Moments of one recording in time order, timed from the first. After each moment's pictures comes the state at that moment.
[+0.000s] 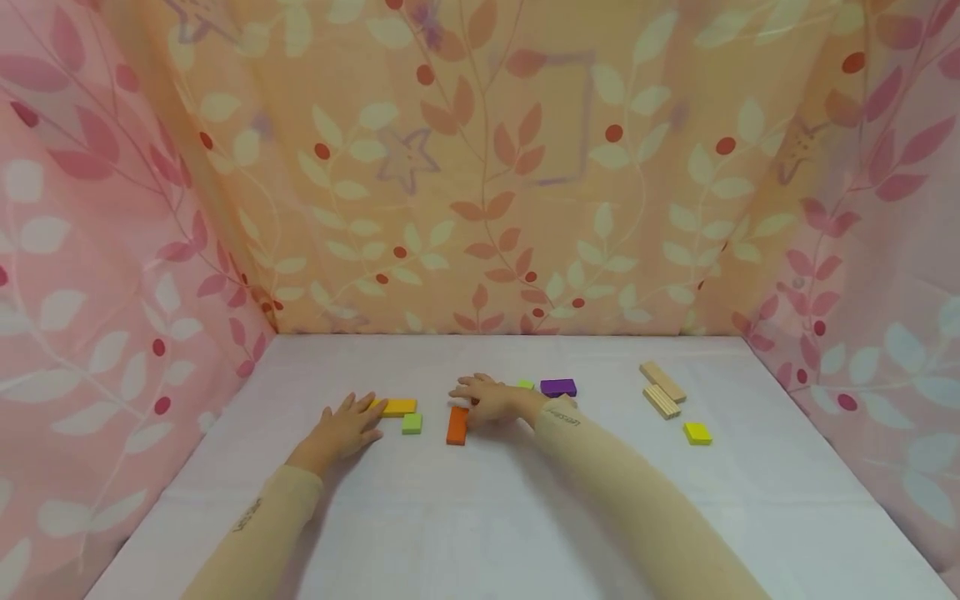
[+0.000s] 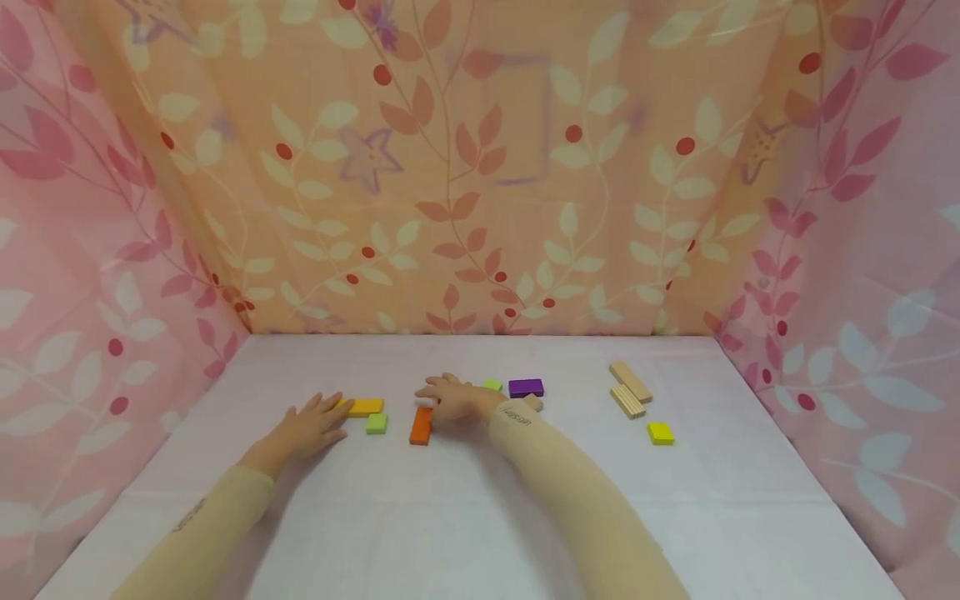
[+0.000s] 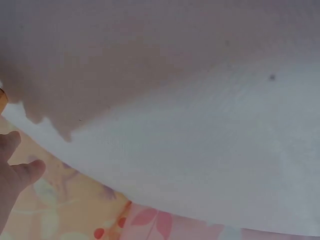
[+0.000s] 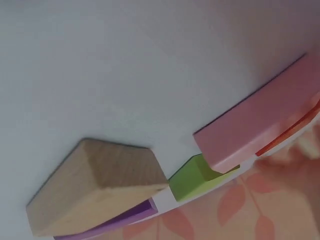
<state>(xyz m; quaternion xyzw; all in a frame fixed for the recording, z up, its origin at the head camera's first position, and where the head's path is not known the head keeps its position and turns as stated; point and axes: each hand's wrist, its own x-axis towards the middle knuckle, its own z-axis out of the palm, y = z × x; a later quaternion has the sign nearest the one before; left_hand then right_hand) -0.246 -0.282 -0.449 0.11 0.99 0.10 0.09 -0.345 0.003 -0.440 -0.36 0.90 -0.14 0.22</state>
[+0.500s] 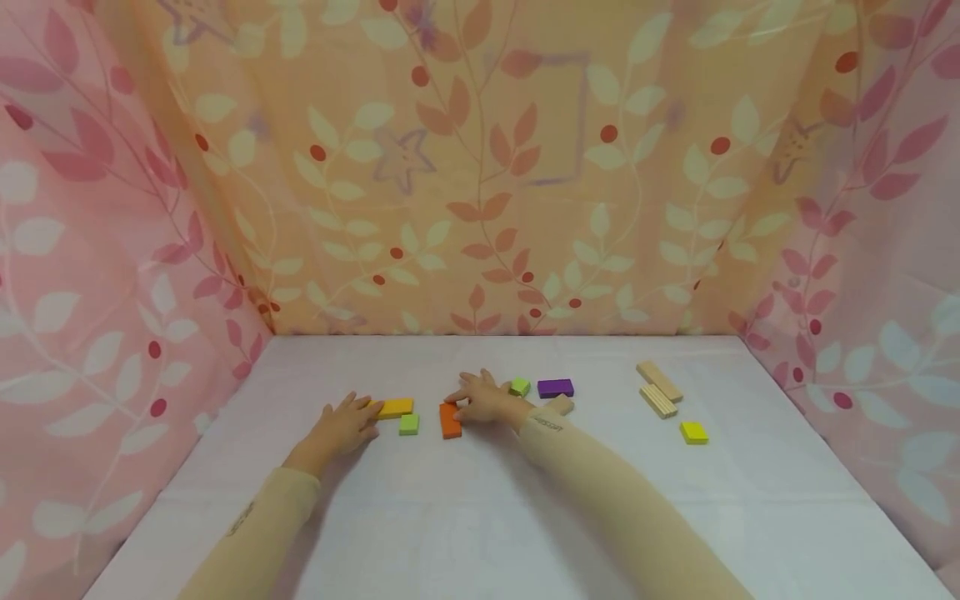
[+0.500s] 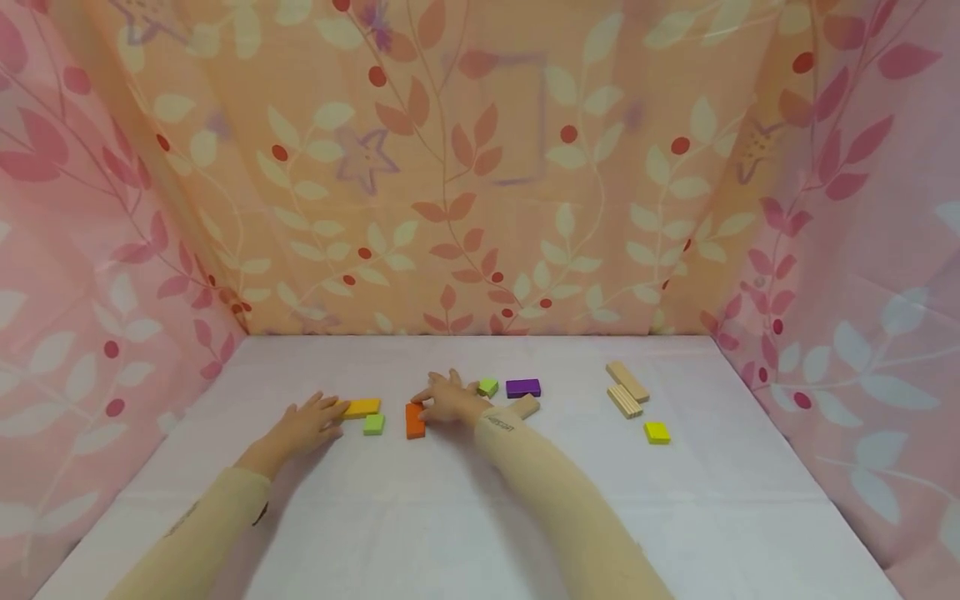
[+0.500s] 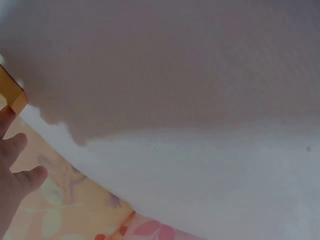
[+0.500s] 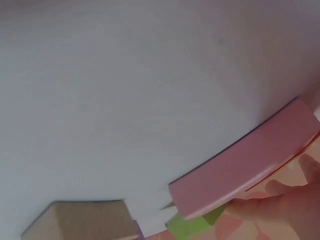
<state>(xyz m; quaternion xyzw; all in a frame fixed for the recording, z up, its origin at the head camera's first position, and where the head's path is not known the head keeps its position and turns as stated) -0.252 -0.276 -0.447 0.09 0.99 0.09 0.09 -0.338 -0.007 -0.446 -0.28 0.93 -0.18 0.17</state>
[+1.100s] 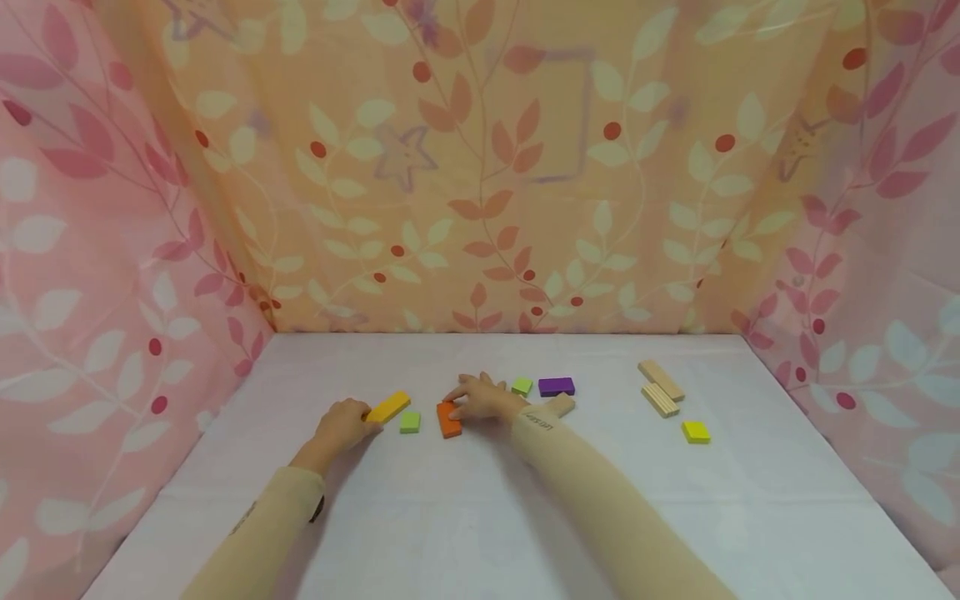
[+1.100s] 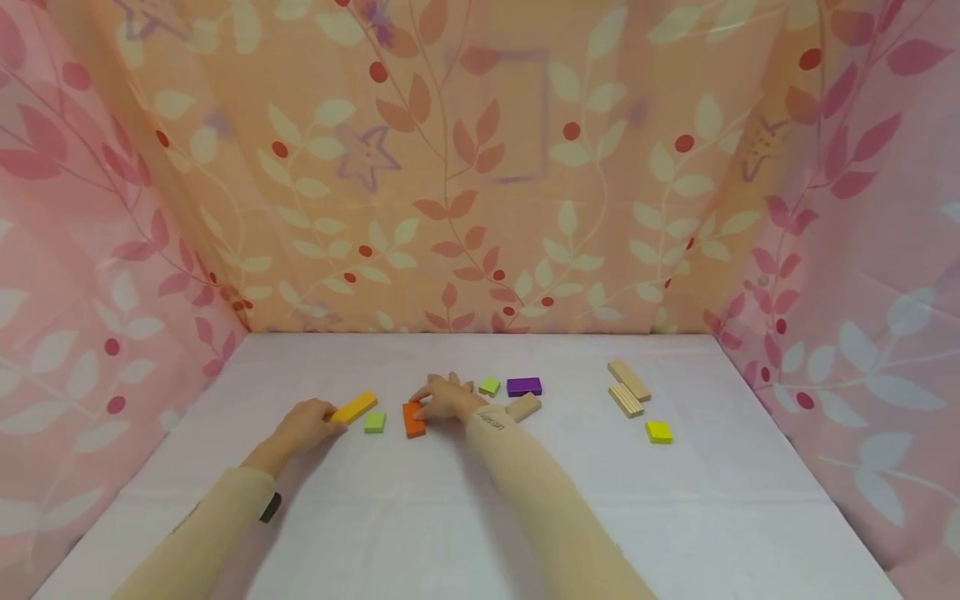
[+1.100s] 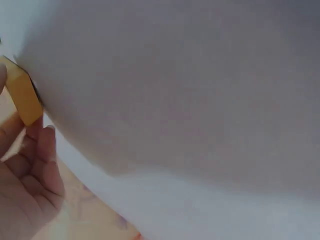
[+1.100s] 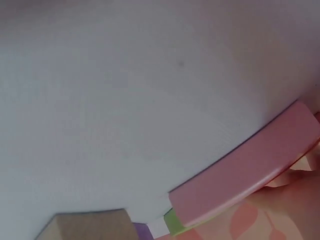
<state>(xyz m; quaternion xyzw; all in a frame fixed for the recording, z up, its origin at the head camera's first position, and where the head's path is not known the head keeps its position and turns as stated) -0.253 -0.267 -0.447 -0.01 0.98 0.19 0.04 -0.340 -0.012 -0.446 -0.26 0.91 -0.22 0.22</state>
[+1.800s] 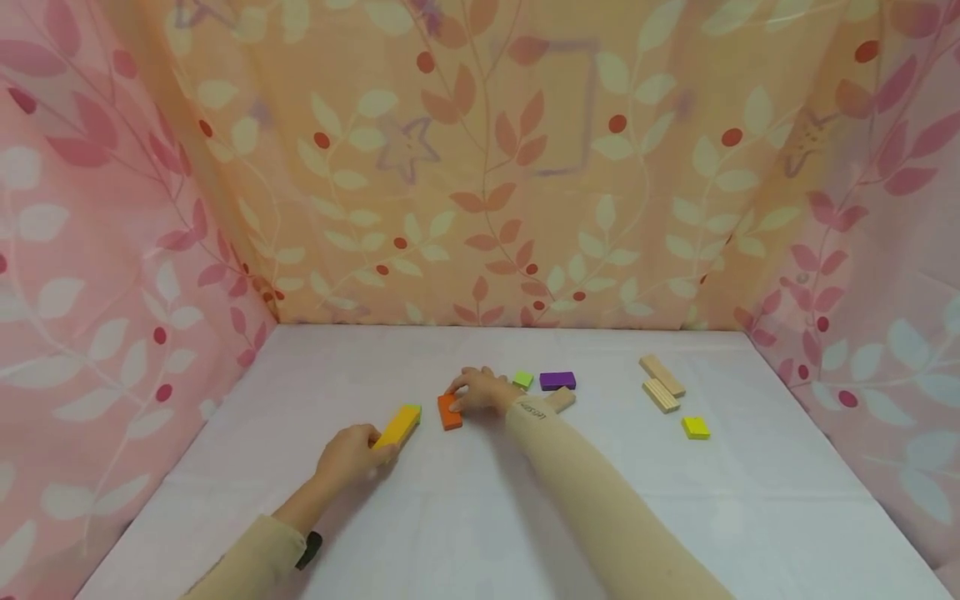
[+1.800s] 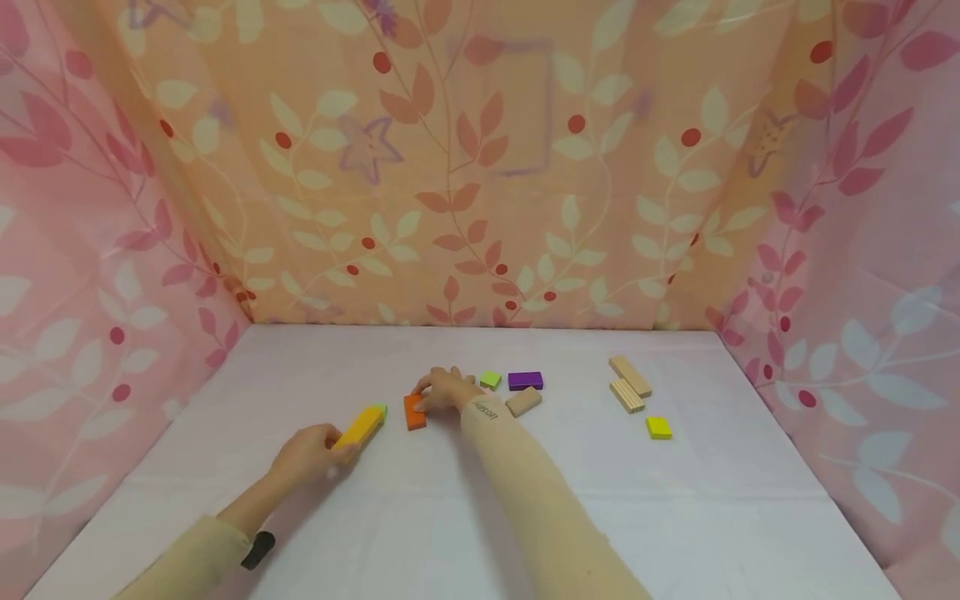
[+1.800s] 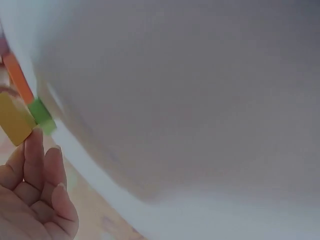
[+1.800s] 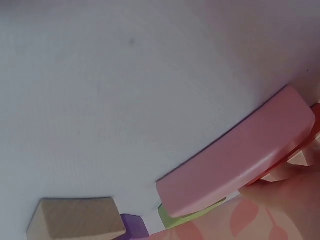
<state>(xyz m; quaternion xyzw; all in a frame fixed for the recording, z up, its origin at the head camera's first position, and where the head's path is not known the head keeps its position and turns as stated) -0.192 -0.232 -0.446 -0.04 0.96 0.26 0.02 -0.341 -0.015 -0.442 -0.21 0.92 -0.24 0.23</state>
